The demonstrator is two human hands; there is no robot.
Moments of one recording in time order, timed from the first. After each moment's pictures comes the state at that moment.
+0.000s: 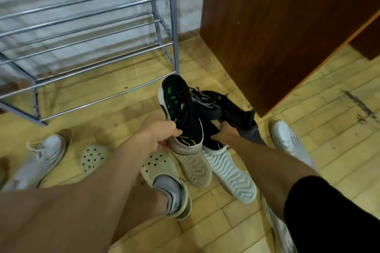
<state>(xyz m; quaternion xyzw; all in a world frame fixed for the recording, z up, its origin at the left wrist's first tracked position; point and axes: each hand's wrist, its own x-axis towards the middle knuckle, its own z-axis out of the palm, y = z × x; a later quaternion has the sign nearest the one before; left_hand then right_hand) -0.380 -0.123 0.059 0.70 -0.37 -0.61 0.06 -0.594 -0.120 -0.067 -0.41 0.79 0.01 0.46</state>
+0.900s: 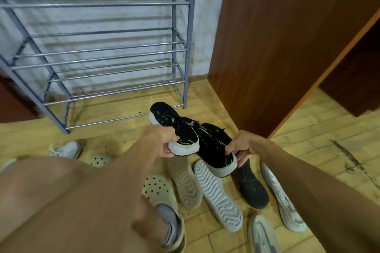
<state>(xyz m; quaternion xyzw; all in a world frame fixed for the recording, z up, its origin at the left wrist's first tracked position) -0.390 -0.081 0.126 0.69 -0.30 -0.63 0.20 -0.628 -0.097 0.086 -0.42 0.74 0.02 0.52</state>
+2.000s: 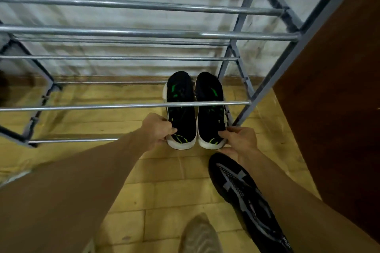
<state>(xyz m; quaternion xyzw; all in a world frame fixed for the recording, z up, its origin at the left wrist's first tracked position) -0.280 -0.395 -0.092 0.76 -0.29 -0.52 0.24 -0.490 -0.406 -0.115 -0.31 0.71 -0.31 0.55</state>
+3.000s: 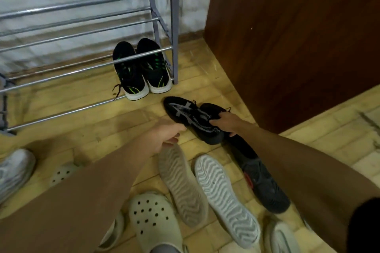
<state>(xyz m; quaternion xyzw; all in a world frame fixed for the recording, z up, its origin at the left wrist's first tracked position) -0.412 -0.222 -0.036 0.68 -0.38 -0.62 0.07 -0.615 -0.235 -0.054 -0.49 0.75 0.08 0.43</state>
